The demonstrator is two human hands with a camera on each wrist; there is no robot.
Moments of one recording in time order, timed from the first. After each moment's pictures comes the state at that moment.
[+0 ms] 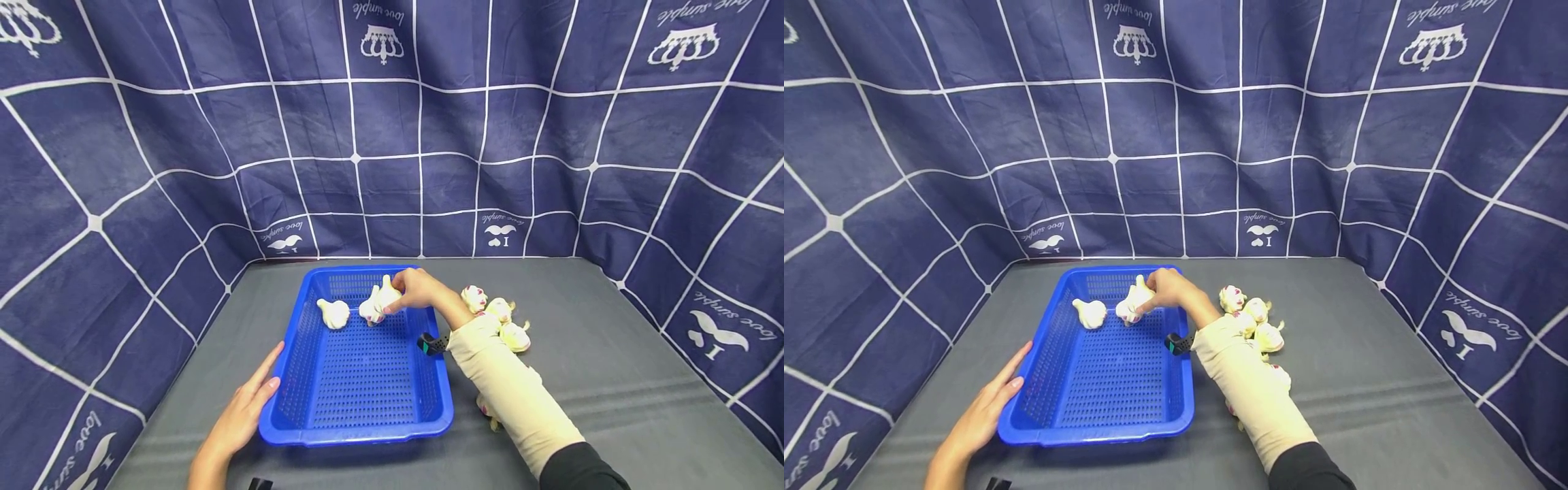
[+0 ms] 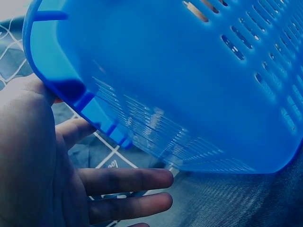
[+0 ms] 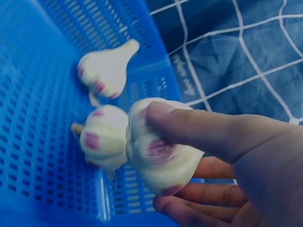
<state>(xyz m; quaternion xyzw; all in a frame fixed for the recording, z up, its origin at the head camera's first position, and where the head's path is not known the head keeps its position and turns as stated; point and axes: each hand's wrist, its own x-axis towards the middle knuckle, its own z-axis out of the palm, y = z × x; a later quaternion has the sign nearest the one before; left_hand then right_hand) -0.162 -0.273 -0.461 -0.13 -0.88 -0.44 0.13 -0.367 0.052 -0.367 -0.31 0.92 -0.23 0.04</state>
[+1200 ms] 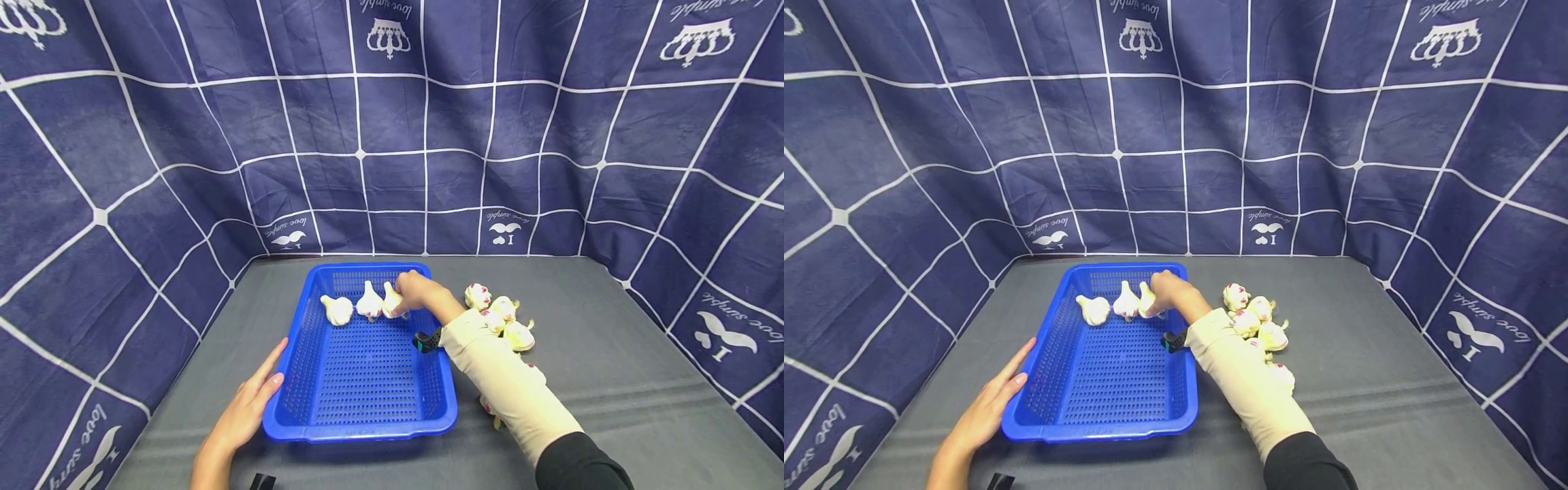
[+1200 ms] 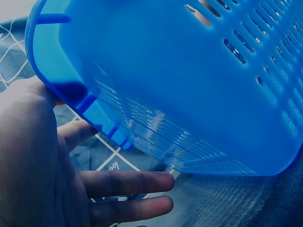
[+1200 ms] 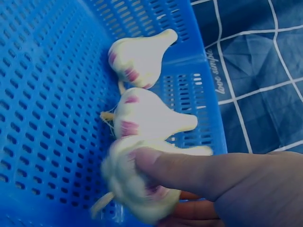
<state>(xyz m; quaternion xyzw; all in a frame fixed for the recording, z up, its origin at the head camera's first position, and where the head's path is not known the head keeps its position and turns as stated) -0.162 -0.272 -0.459 -0.12 -0.89 -0.44 0.11 -0.380 0.033 -0.384 -0.31 0.95 -0.06 0.05</state>
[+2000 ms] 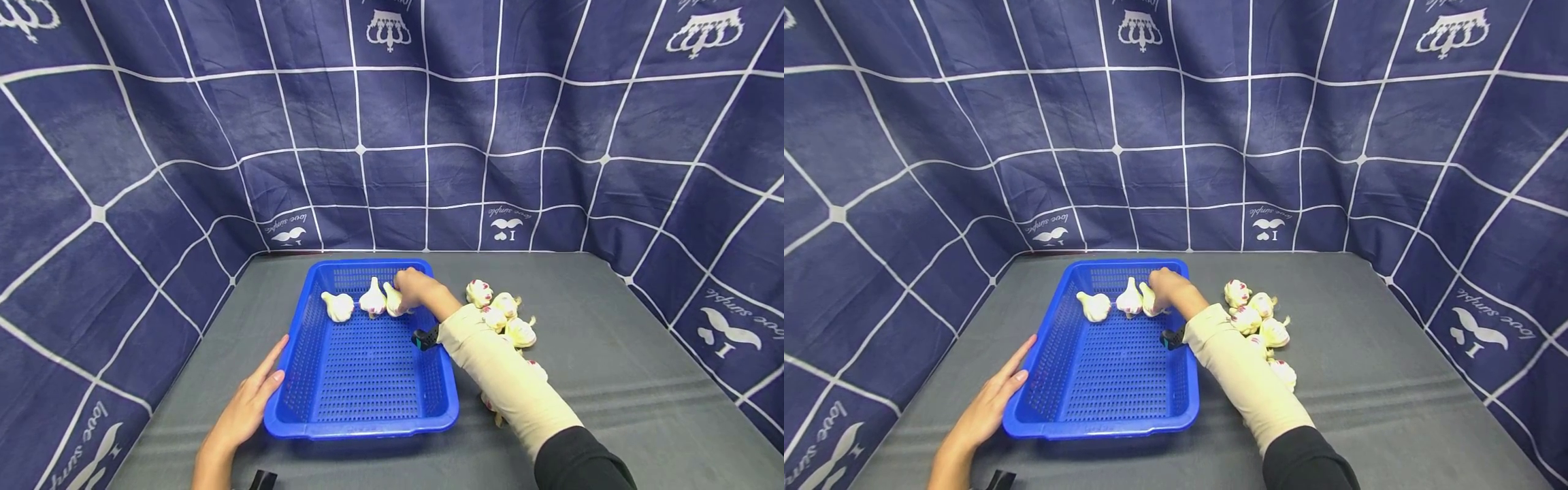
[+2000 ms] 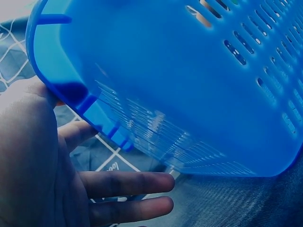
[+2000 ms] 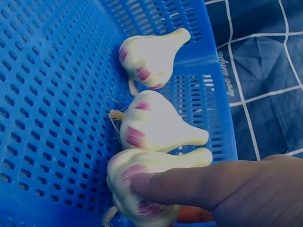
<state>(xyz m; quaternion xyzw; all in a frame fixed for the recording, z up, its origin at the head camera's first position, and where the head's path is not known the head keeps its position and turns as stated) -0.165 -0.273 -0.462 -0.15 -0.87 -0.45 0.14 -0.387 0.027 -0.391 -0.29 0.95 -0.04 0.06</state>
